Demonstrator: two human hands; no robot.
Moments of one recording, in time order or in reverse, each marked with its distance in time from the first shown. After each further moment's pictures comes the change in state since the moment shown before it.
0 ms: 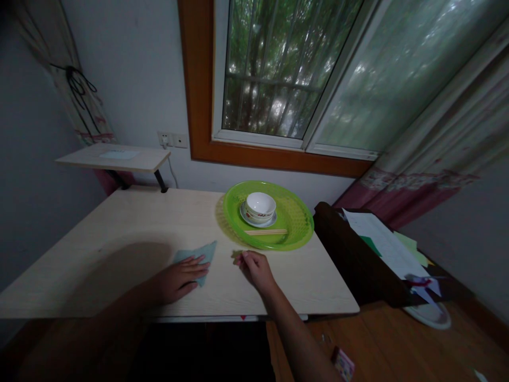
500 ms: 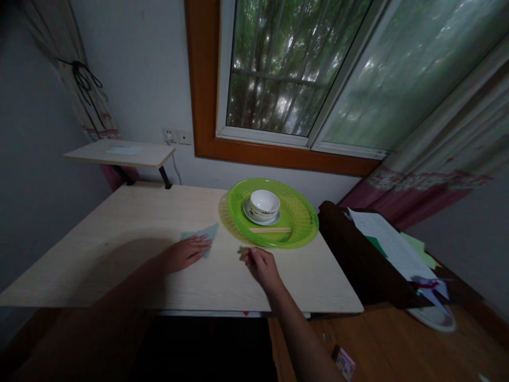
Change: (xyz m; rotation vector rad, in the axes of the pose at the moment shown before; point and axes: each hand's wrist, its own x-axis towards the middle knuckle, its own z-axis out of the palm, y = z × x) left_hand 0.037 -0.047 -0.019 0.028 0.054 -0.091; right_hand -0.001 0.010 -0.005 0.110 0.076 0.031
